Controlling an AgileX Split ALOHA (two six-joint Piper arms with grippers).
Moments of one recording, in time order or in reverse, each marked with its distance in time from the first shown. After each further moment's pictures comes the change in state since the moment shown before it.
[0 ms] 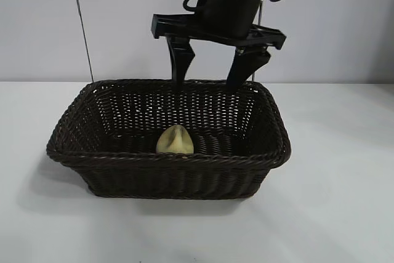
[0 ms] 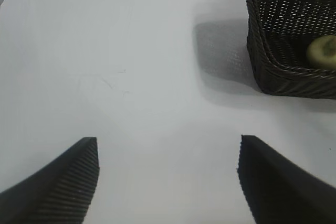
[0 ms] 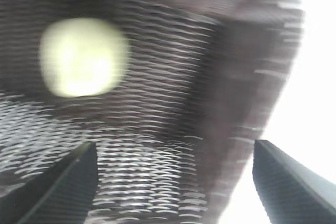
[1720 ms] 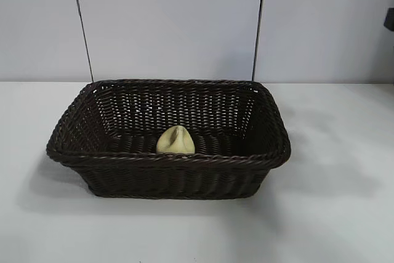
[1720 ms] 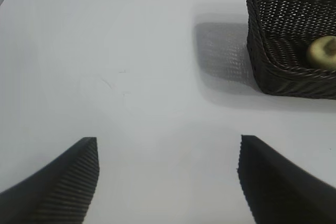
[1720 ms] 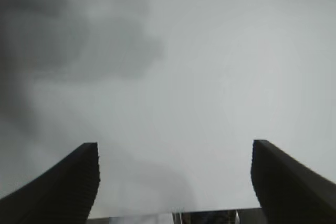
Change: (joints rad) left arm 0.000 0.000 0.000 0.000 0.000 -0.001; right arm -0.558 -0.470 0.522 -0.063 0.104 -0.096
